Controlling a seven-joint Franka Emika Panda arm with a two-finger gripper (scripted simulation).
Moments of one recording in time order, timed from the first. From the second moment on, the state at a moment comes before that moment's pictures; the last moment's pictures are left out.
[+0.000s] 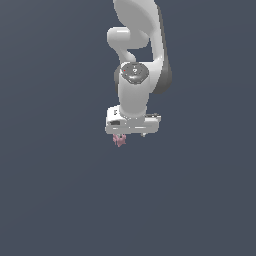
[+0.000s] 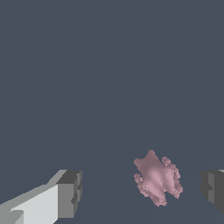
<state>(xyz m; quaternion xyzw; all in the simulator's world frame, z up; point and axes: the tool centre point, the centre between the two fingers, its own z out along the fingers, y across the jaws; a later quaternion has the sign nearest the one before) -0.013 0.014 0.159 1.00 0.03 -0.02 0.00</state>
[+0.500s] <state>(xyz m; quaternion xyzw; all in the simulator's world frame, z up) -0.017 -0.015 0.161 1.00 0.00 -0.03 0.01</state>
